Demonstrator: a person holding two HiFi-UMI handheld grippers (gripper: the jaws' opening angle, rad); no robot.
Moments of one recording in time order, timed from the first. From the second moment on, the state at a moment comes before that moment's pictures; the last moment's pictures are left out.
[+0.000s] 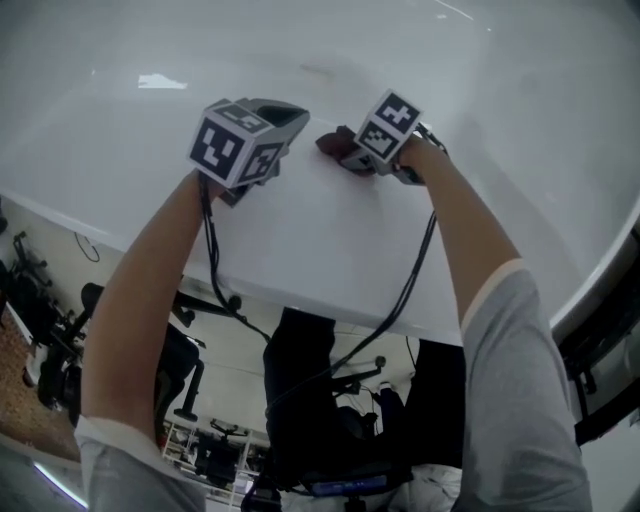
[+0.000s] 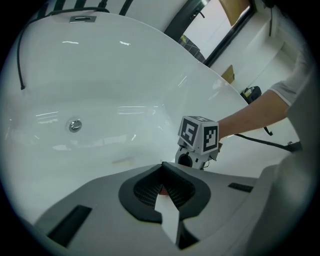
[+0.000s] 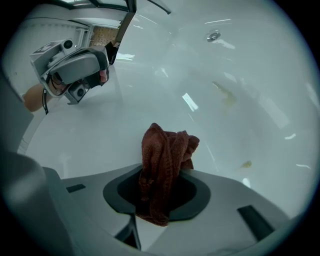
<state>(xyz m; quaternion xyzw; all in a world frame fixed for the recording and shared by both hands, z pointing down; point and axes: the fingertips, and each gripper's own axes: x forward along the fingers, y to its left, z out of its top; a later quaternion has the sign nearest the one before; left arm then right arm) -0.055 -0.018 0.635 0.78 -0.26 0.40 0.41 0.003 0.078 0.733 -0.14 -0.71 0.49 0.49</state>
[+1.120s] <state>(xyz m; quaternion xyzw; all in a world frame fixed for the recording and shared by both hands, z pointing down) -0.075 -0.030 0.694 0.77 -0.25 0.43 0.40 -0.035 0.054 0.826 0.04 -0.67 0.55 0.50</state>
